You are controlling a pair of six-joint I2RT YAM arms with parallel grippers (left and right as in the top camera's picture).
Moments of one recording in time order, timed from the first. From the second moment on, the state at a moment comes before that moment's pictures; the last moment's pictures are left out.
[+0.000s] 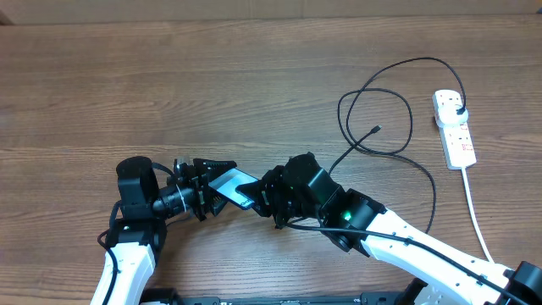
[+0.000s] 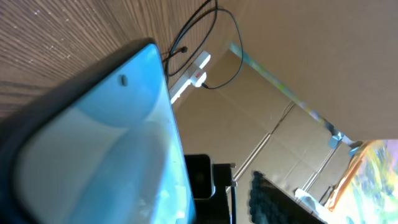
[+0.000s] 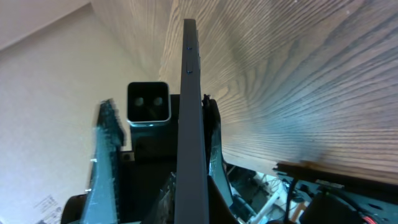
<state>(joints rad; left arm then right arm) 0.04 1.08 0.40 0.06 1.03 -1.64 0.87 1.36 0.79 0.00 -0.34 1.93</state>
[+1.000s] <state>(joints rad) 0.03 1.08 0.39 0.03 0.94 -1.66 0.90 1.36 0.80 -0.14 -0.09 1.73</state>
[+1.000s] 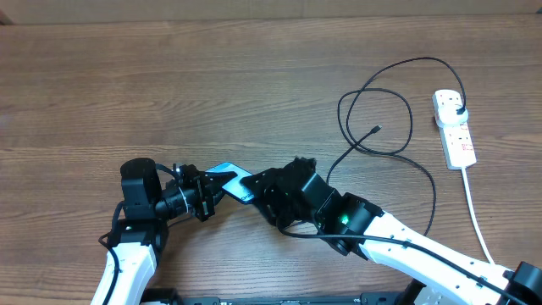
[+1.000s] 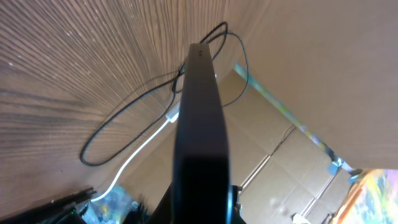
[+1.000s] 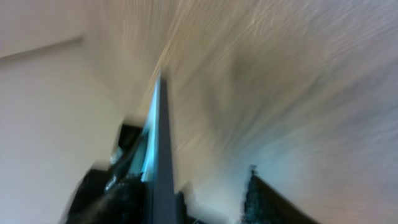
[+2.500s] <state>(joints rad) 0.03 1.08 0.39 -0.11 0.97 -1.51 0.15 1.89 1.12 -0.47 0.07 0.84</state>
